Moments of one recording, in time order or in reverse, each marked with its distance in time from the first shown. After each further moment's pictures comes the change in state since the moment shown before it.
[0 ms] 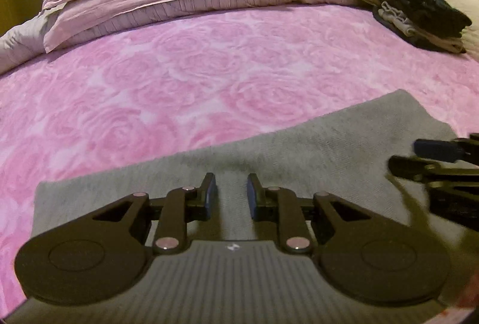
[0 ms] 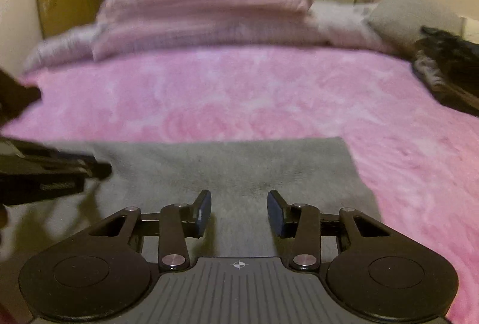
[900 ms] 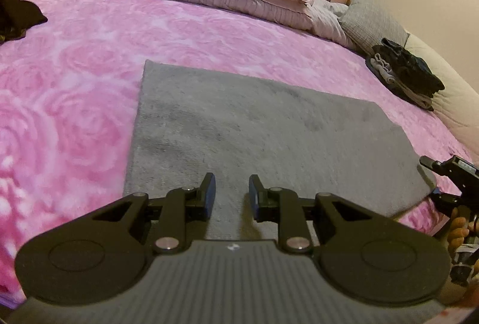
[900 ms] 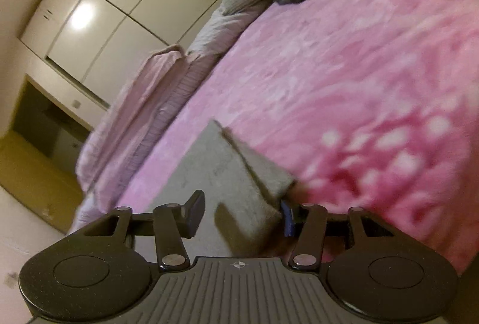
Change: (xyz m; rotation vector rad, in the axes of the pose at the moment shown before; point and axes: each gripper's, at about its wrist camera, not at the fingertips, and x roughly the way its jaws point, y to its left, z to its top) left arm -0.107 0.109 -0.115 -0.315 -0.047 -0.168; right arm -0.065 -0.124 -0.090 0.845 -0.176 0.133
